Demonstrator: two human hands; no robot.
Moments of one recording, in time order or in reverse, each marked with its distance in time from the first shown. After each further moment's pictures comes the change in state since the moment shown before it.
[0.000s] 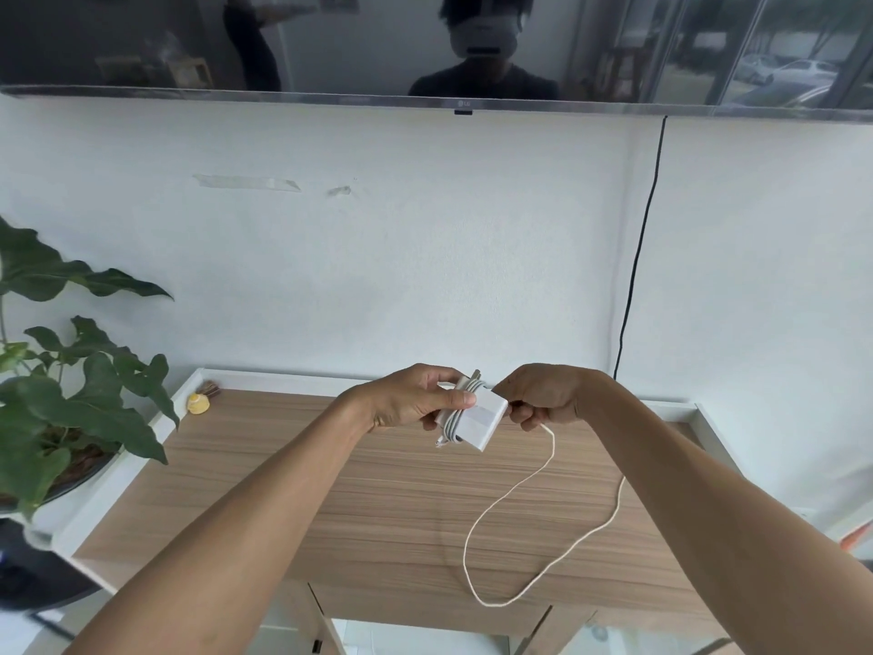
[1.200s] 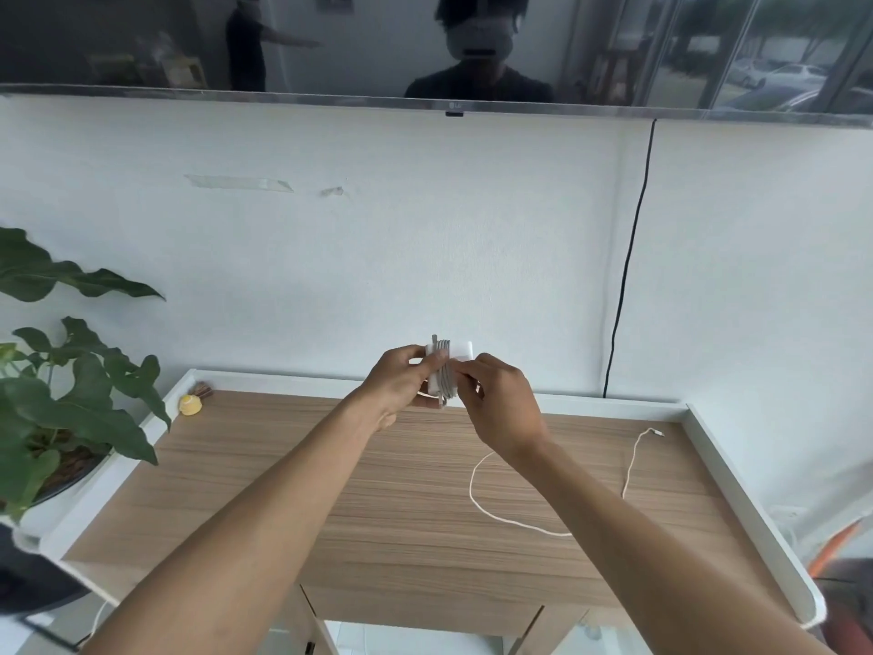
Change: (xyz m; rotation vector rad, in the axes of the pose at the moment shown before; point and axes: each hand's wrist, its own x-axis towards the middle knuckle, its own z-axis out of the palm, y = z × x) left_hand 0.019 -0.002 0.008 -0.348 0.497 -0.005; right_hand 0.007 0.013 0.068 -0.575 0.986 -0.779
